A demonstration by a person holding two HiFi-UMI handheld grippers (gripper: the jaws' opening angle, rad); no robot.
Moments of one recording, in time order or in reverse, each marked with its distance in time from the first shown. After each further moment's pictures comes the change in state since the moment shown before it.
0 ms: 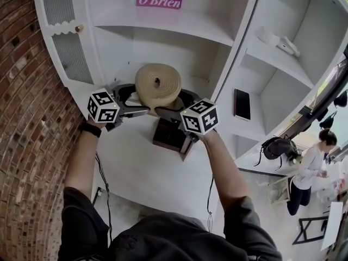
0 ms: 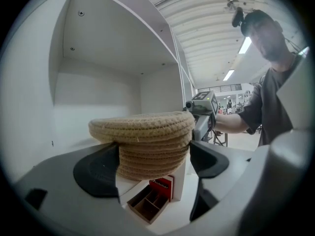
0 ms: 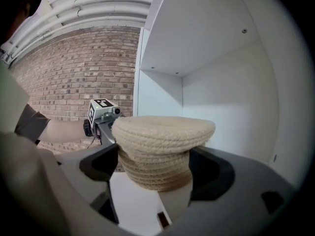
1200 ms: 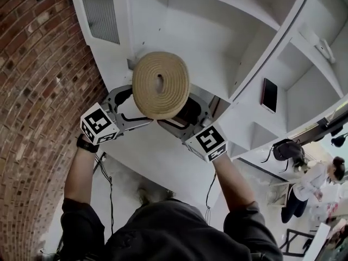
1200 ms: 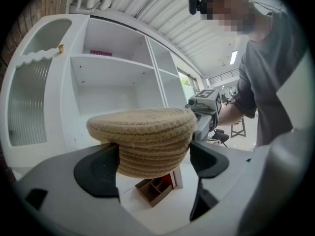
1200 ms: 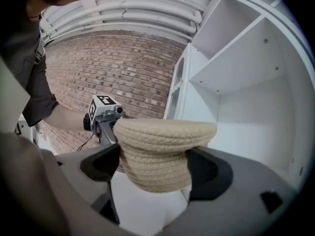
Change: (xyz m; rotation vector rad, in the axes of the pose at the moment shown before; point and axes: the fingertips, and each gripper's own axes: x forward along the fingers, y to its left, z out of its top) left arm -0.090 -0.114 -0.048 0.125 -0.014 0.241; right arm -0.022 0.145 -0.034 -0.265 -0.133 0.131
